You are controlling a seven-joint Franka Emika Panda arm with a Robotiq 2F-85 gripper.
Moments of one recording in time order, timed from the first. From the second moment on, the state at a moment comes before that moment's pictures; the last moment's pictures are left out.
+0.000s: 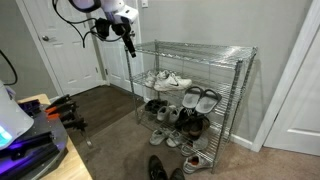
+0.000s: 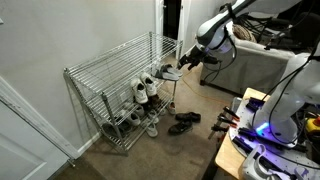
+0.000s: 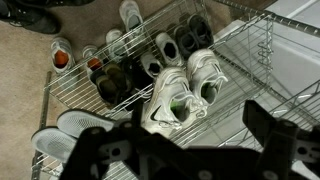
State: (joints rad) arm 0.25 -0.05 -0.17 -2.59 0.92 2.90 -0.33
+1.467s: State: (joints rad) arm 0.32 0.67 -0.08 -2.18 1.30 3.04 -0.93
